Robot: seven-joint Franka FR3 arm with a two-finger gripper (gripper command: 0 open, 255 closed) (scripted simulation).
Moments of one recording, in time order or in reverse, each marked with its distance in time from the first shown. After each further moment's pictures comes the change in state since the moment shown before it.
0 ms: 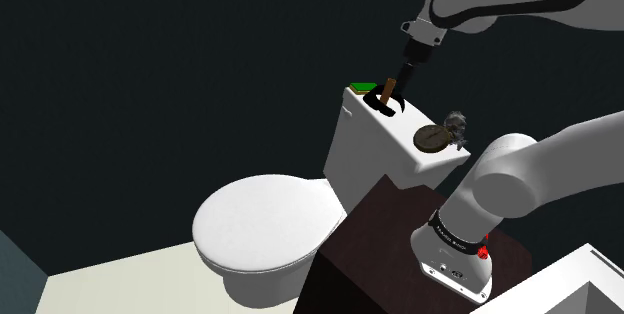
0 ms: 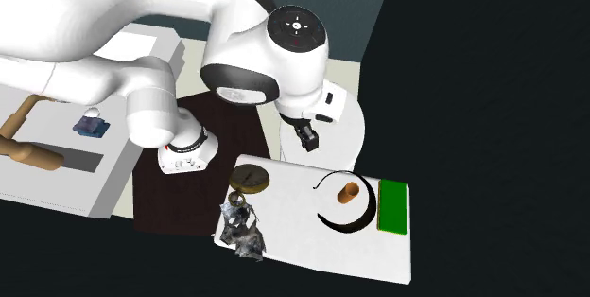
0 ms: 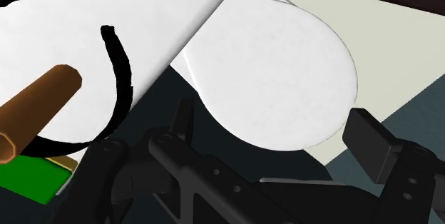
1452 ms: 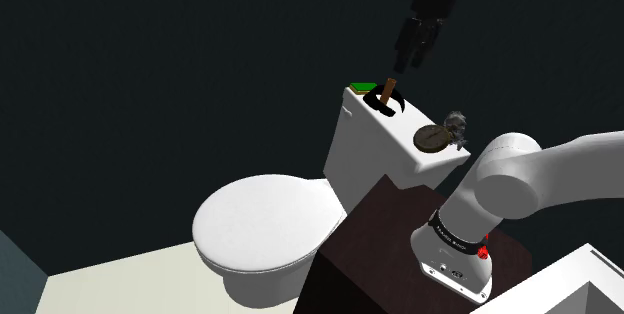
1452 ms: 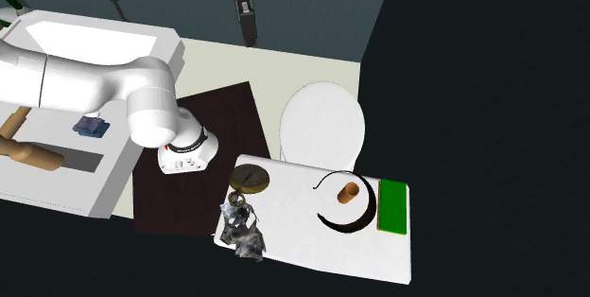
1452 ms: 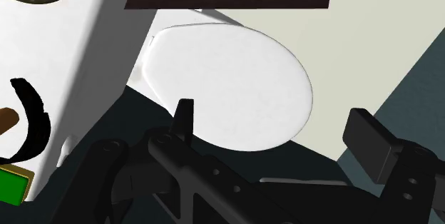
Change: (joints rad) arm 0.037 -0.206 0.484 0.195 0.240 -0.487 0.623
